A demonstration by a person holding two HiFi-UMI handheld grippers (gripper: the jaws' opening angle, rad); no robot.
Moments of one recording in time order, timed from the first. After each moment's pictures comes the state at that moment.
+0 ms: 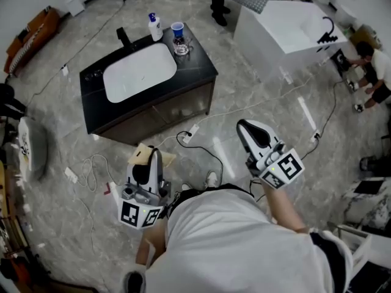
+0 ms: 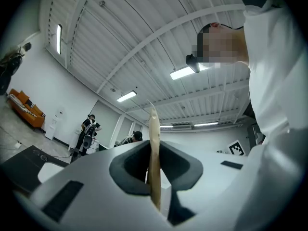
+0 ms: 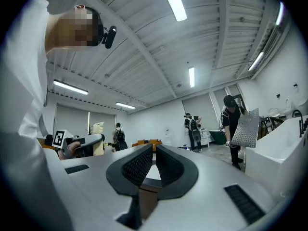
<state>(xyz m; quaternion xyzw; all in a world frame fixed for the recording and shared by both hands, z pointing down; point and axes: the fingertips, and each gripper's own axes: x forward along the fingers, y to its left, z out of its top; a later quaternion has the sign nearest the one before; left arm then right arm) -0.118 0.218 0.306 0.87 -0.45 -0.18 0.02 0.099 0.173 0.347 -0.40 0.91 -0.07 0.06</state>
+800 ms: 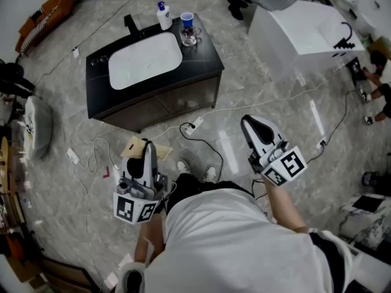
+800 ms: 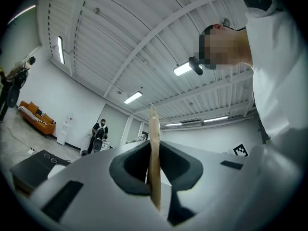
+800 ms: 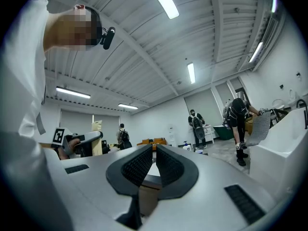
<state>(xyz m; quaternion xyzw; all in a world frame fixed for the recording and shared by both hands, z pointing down) -0.096 0.211 0.310 0.84 -0.51 -0.16 0.01 0.137 0.150 0.371 -0.37 0.92 -0.09 0.07</state>
